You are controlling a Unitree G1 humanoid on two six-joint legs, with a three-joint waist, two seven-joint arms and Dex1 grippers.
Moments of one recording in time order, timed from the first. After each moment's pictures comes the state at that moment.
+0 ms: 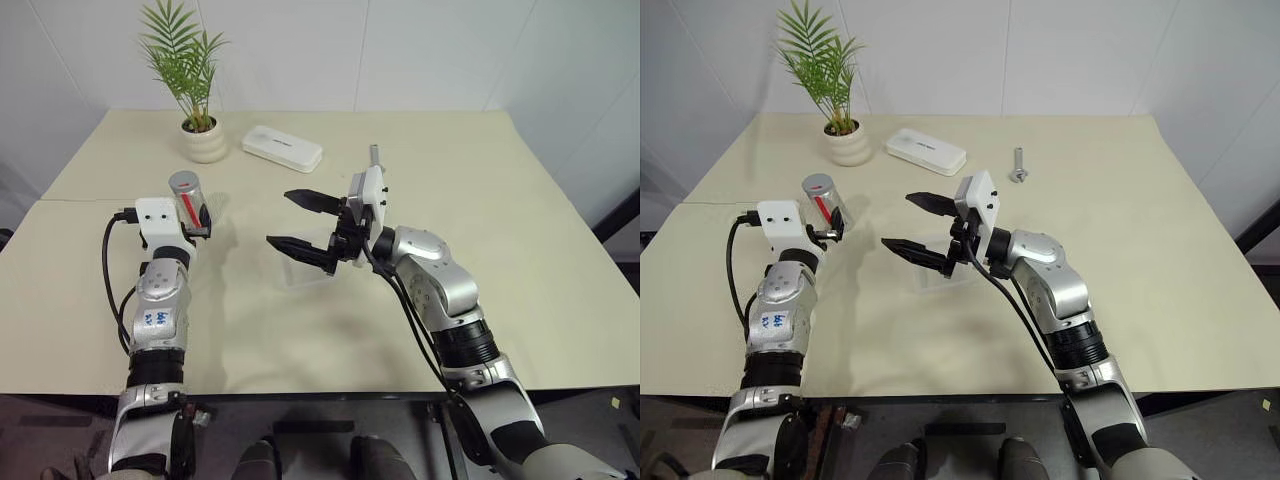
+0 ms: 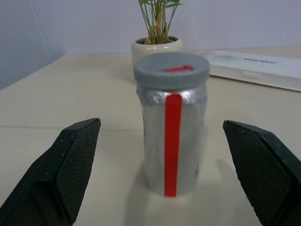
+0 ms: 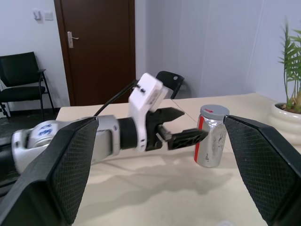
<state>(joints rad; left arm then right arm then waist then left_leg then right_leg) -0.66 0.32 0.29 0.43 -0.07 0.06 0.08 -0.80 -0.16 0.12 0.11 0.42 0.26 0.94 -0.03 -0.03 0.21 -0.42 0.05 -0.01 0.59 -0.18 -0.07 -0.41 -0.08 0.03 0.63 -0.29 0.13</state>
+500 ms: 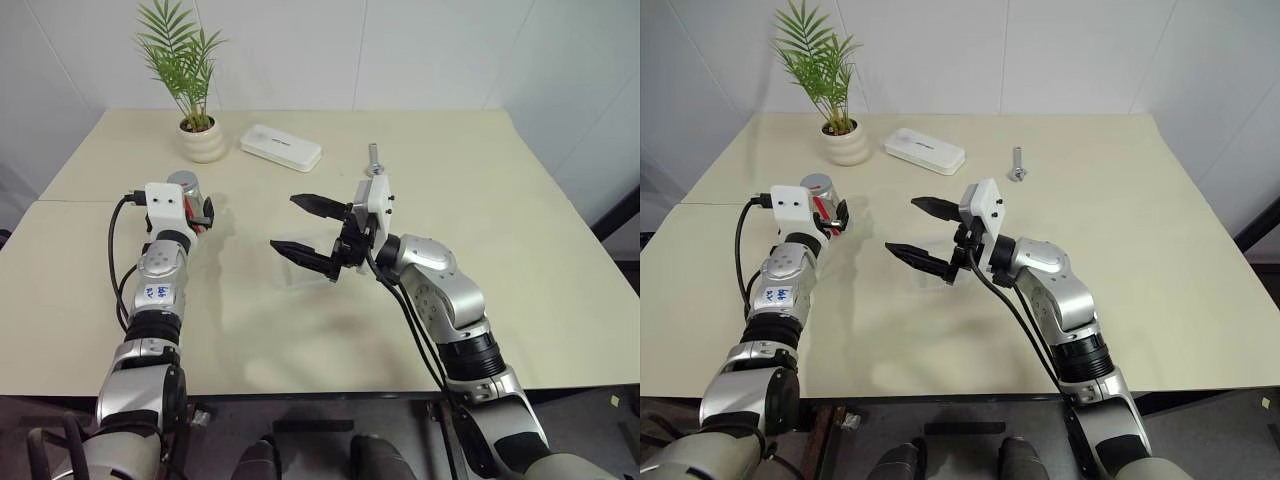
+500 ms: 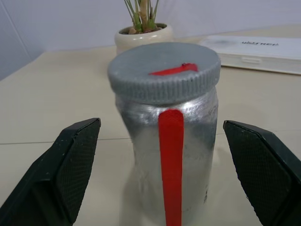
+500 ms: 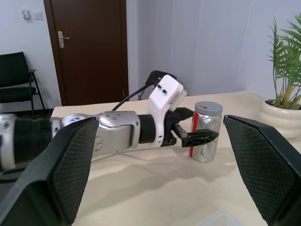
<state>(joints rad) -0.91 0.41 0.25 0.93 -0.04 -0.13 0.00 -0.74 -0.17 0.13 0.01 0.42 0.29 0.89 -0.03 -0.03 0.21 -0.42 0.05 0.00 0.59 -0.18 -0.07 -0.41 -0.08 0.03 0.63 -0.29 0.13</state>
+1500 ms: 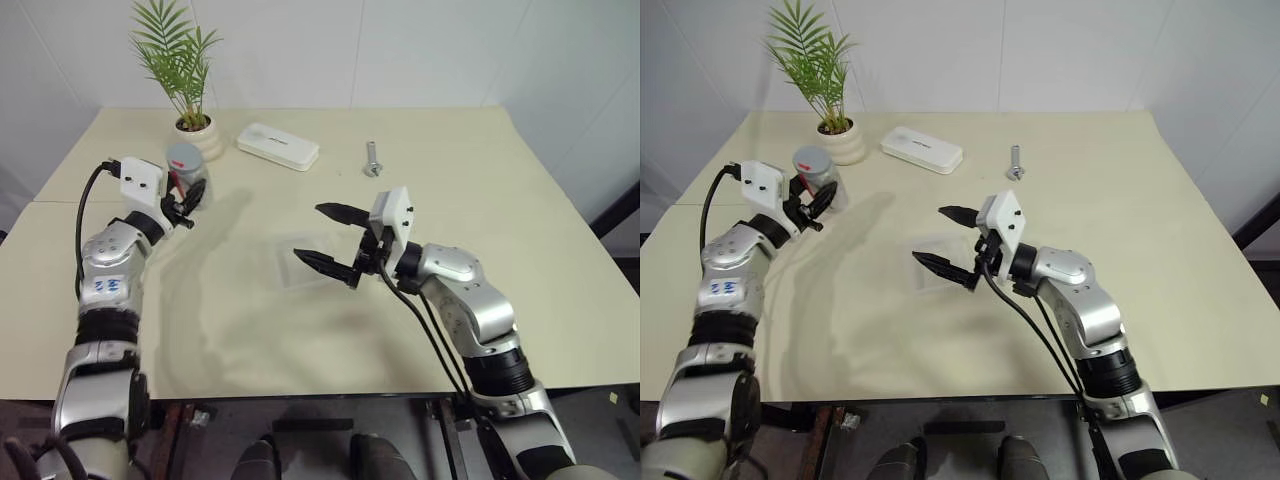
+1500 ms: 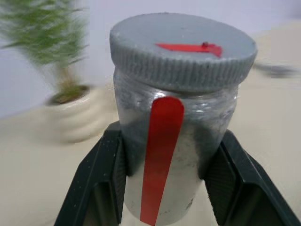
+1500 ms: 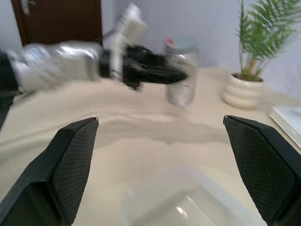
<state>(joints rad) -0.66 0.65 0.19 0.35 -0.33 0.14 -0.65 -0.66 -0.30 0.12 -0.13 0.39 0.36 0.83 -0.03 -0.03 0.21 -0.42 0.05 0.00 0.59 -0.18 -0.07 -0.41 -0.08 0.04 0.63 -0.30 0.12</state>
